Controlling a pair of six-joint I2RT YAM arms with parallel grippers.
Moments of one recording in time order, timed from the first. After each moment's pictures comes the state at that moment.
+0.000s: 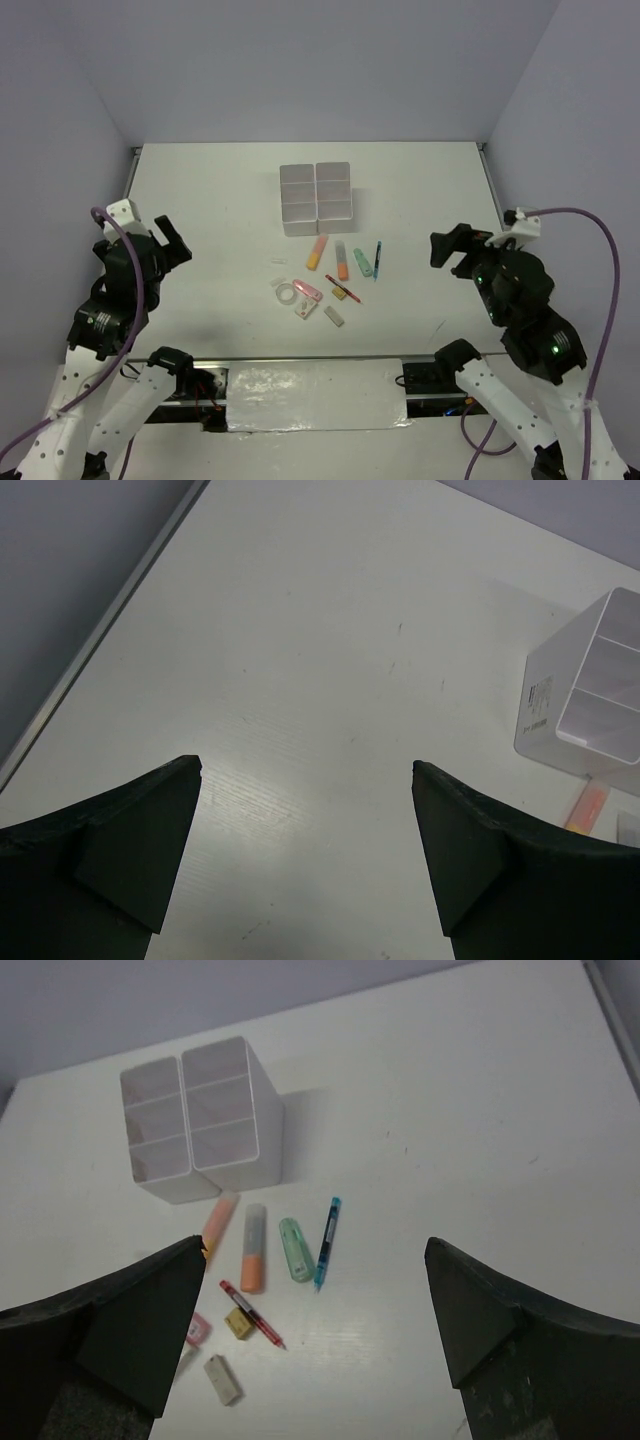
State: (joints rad) left arm -0.28 0.60 0.93 -0.76 -0.57 -0.43; right arm 0.45 0.45 1.02 -0.76 0.39 0.39
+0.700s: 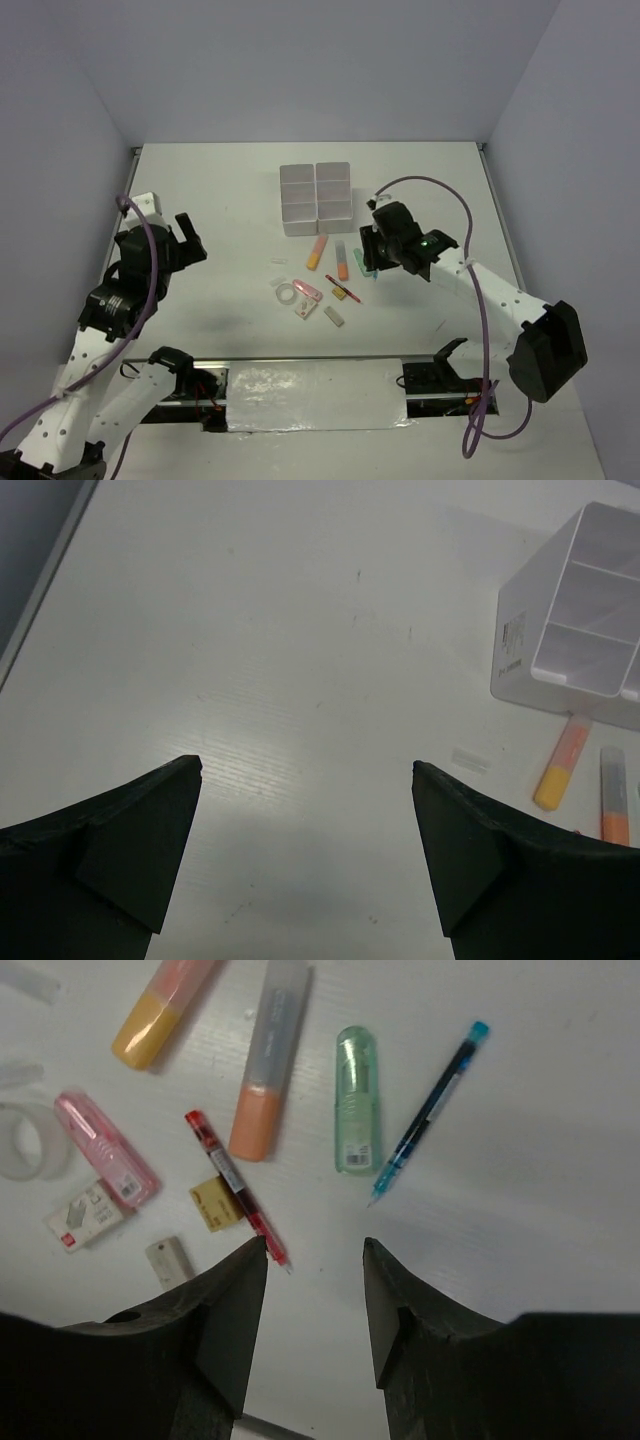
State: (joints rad) left arm -0.31 0.67 0.93 -0.75 -0.46 -0.42; right arm 0.56 1.21 0.90 -0.56 0.11 0.32
